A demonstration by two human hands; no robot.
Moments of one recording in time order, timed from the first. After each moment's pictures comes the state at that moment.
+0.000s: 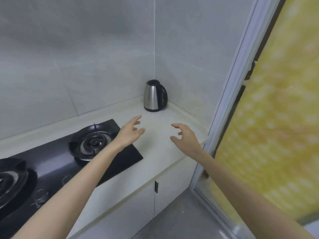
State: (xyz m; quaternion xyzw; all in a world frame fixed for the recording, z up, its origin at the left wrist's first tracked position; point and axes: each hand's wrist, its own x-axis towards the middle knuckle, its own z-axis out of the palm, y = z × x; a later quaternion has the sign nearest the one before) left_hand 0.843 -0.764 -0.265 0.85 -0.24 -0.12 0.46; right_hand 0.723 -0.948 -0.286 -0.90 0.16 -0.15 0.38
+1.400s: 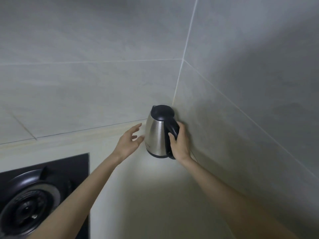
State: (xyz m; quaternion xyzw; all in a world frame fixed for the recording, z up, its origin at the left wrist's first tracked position) left_hand 1.209 -0.982 -0.356 0.82 -0.04 -0.10 0.56; right_hand 1.174 -1.169 -0.362 -0.85 0.12 -0.15 0.49
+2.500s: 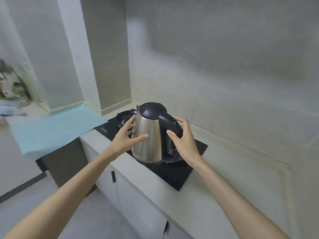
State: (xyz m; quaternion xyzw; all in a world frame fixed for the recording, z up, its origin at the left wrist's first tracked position) left_hand 0.740 -0.780 -0.230 0.79 0.22 0.27 0.51; right_hand 0.872 -0.948 -0.212 -0.68 -0.40 0.10 0.60
